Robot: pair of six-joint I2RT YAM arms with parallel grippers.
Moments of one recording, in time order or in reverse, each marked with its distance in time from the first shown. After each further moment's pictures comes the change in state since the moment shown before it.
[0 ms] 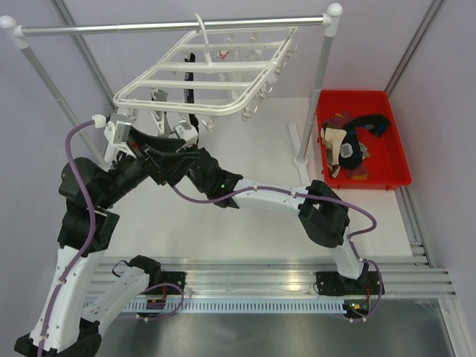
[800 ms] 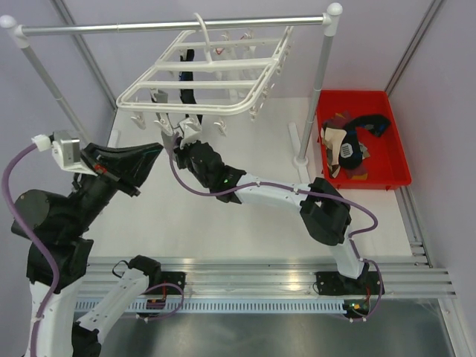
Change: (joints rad) left arm 0.000 -0.116 0.142 -0.147 -0.166 0.039; right arm -0.035 -0.003 0.000 -0.046 -0.050 0.045
